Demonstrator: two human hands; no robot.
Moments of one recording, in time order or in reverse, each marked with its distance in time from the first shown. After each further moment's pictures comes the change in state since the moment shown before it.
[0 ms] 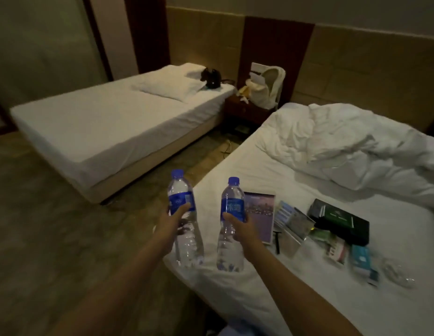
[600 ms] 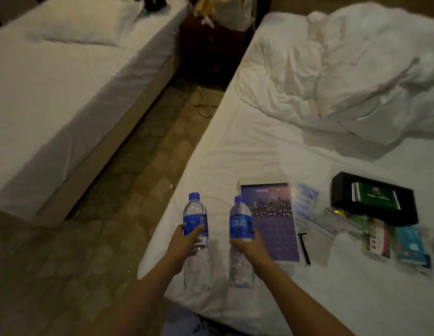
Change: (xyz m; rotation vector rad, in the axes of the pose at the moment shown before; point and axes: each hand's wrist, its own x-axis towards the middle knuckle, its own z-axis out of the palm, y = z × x) left_hand 0.306 -0.063 0.052 0.425 -0.168 -0.451; right_hand 0.267 0.061 0.006 0.011 0.209 0.422
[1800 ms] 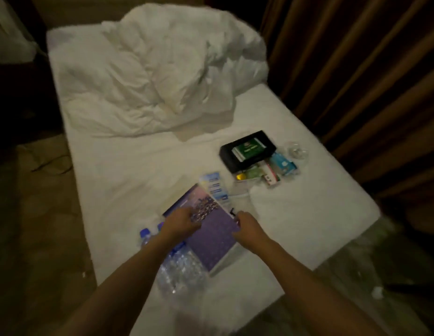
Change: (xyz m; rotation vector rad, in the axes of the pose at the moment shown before) left_hand 0.046 0.139 0.141 1.336 -0.743 0.687; right_hand -0.052 -0.046 -0.073 -0.407 0.579 0.042
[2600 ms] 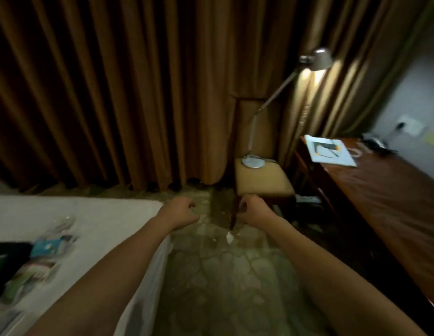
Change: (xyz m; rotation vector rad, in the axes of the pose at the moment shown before) left_hand -0.245 0.483 0.358 0.616 -0.321 1.051; right_hand -0.471 0.439 -0.196 0.320 0.796 0.566
